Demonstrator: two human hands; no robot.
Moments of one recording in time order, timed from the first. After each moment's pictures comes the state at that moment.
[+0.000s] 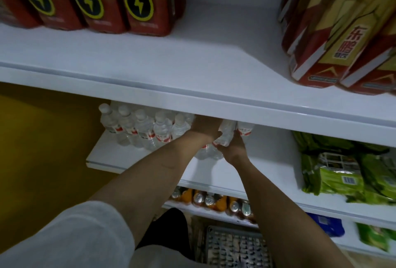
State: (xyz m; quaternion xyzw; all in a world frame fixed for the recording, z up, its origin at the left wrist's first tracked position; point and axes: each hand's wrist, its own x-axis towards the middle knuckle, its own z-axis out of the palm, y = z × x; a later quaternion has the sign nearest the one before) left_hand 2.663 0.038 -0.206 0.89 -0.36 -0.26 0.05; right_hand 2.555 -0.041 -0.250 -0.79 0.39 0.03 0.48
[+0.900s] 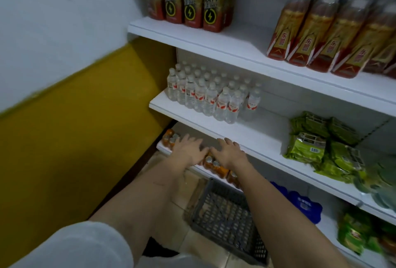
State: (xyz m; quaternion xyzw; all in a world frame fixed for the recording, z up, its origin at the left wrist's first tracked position) left_hand 2.291 0.248 -0.108 0.96 -0.18 -0.21 0.03; right_hand 2.242 0.096 -0.100 -0.95 0.10 0.20 0.20
